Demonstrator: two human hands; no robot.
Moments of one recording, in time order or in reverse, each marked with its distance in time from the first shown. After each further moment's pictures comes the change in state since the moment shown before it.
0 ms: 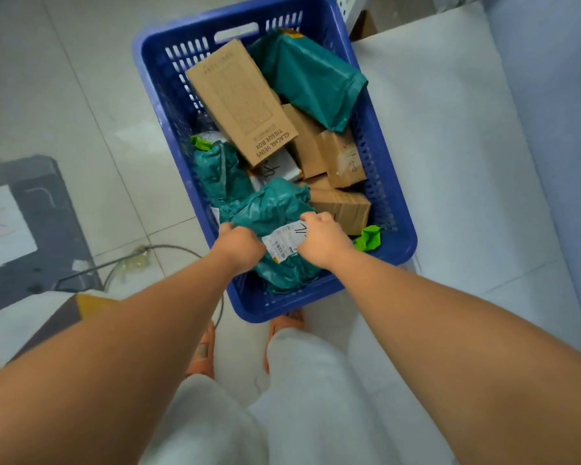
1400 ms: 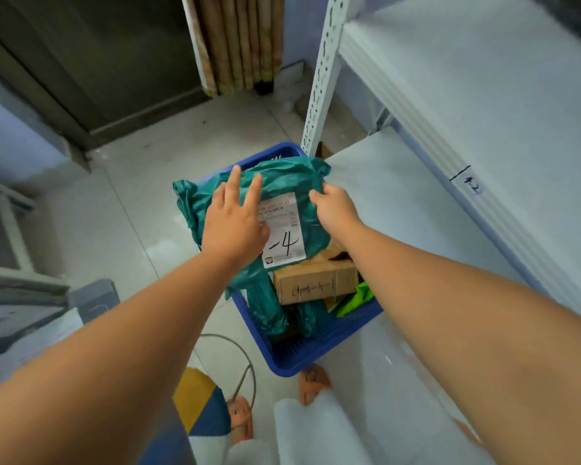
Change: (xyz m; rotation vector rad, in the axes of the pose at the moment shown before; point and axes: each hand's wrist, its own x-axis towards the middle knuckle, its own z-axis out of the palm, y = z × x) left_hand -0.162 0.047 -0.175 0.253 0.743 0.409; right_hand -0.136 -0.090 -0.173 0.875 0.577 -0.050
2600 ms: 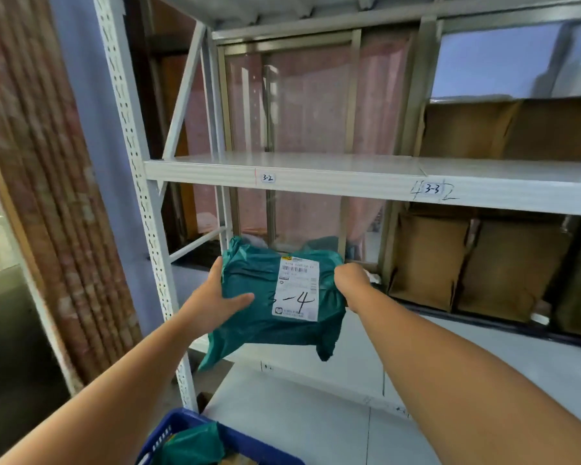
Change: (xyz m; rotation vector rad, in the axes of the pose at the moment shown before) left_hand -0.174 0.231 -0.368 -0.604 -0.160 0.632; right_hand -0.375 -0.117 -0.364 0.379 0.870 0.086
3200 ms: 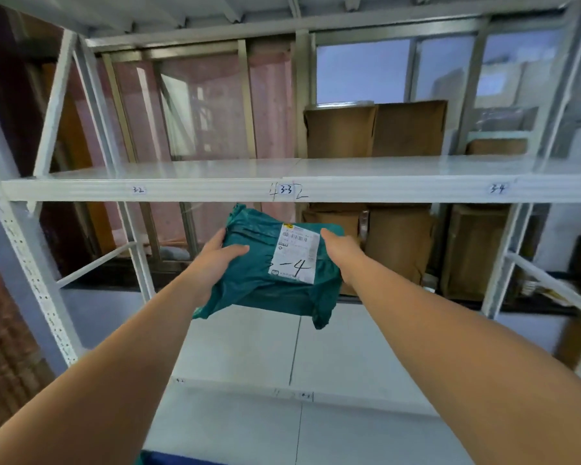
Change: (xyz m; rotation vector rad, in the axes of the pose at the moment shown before) left_hand -0.007 0.192 0.165 -0.655 -0.190 0.022; right_hand -0.005 0.047 -0.233 0.345 0.098 0.059
